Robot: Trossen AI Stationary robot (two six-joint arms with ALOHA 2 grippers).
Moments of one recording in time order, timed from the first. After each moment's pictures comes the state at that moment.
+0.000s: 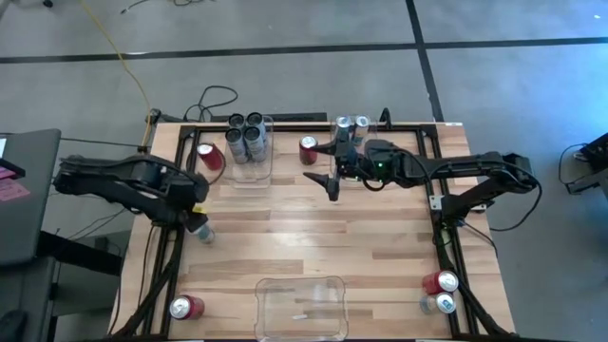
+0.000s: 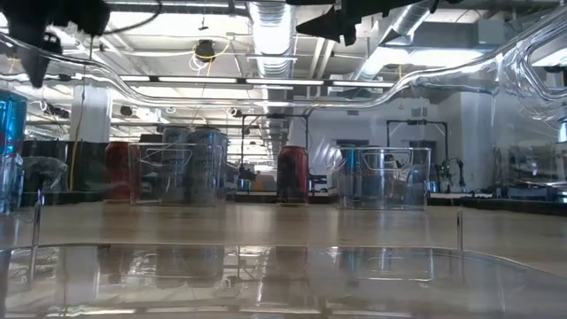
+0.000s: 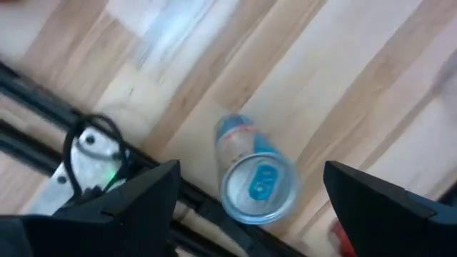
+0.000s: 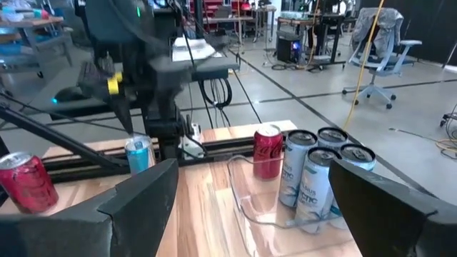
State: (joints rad) left arm -0.12 0.91 1.07 -1.50 -0.01 -0.80; right arm -0.09 1.37 1.02 0.24 0.13 0.03
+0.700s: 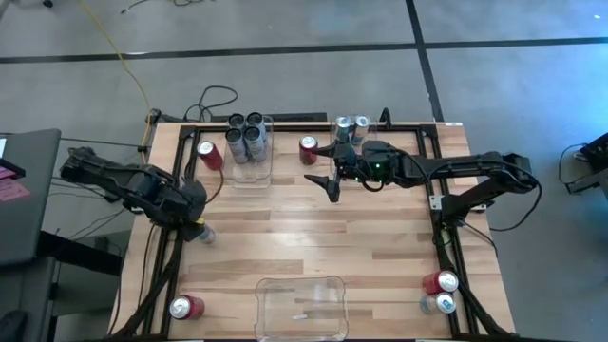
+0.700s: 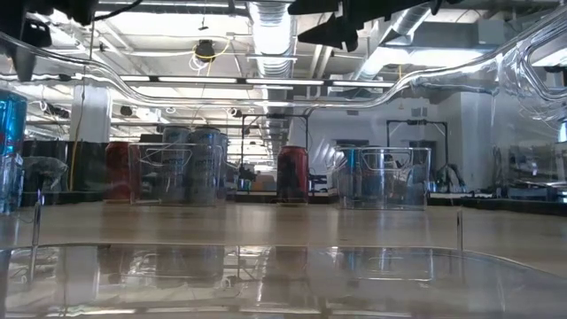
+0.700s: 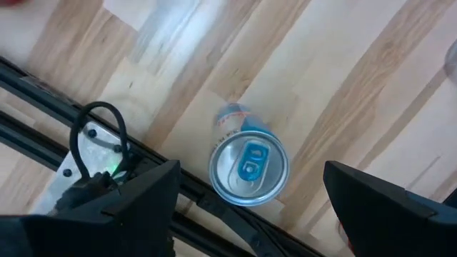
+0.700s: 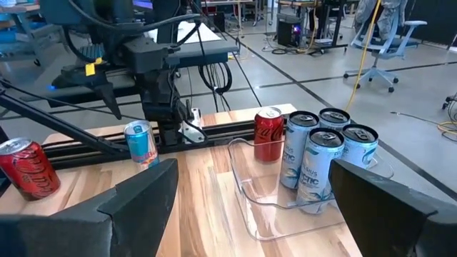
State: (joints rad) left arm -0.35 0.94 1.07 -1.53 -0.08 -0.97; right arm -0.09 1.37 1.02 0.19 0.13 0.05
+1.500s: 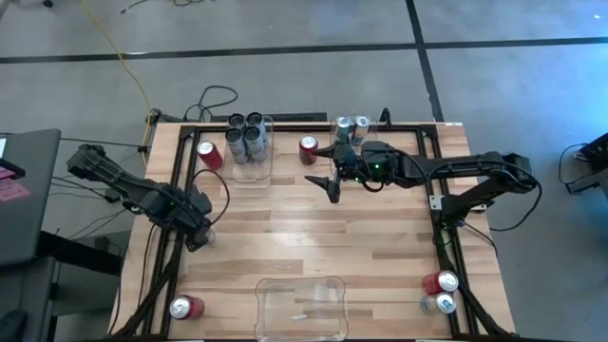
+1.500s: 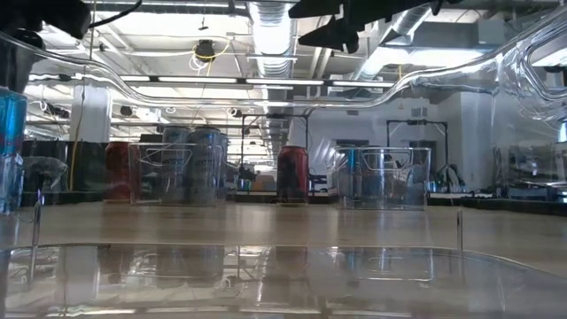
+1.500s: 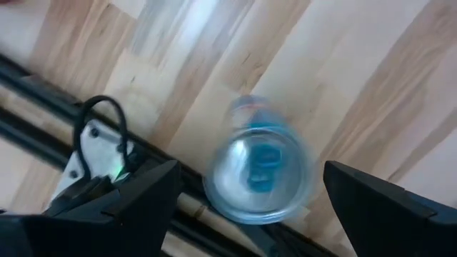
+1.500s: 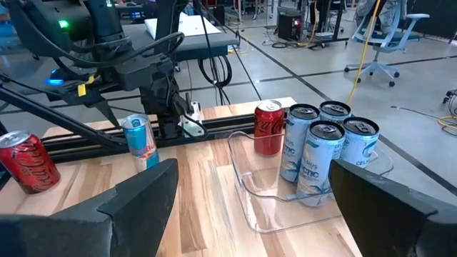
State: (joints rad) left arm -0.49 1.01 0.98 -1.47 -0.12 -1.05; right arm -0.09 1.37 1.02 0.17 0.13 0.06
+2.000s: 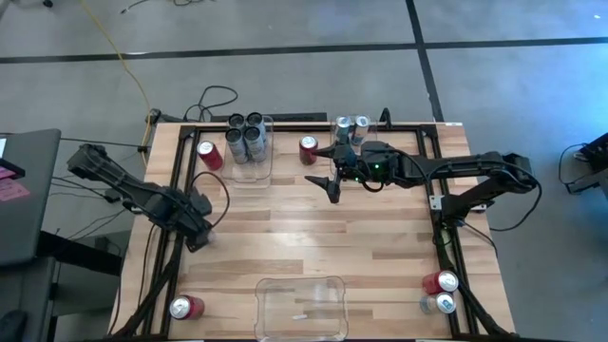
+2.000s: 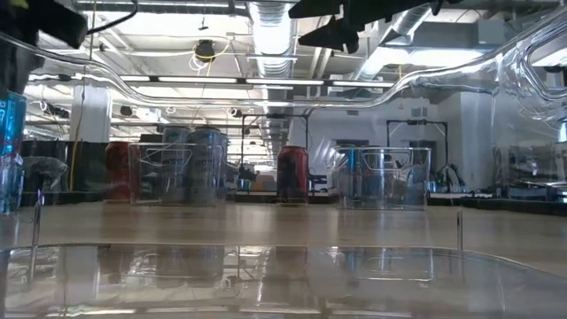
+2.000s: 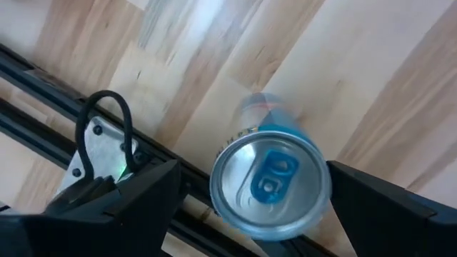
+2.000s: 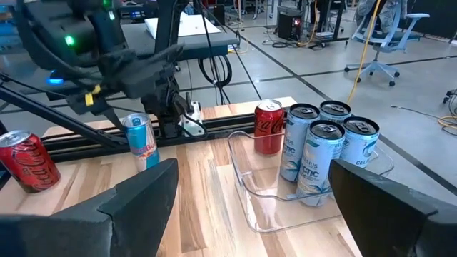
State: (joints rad) left arm -0.50 1.01 0.90 -1.44 -0.13 -1.07; right arm -0.09 1.37 1.02 0.16 0.13 0.05
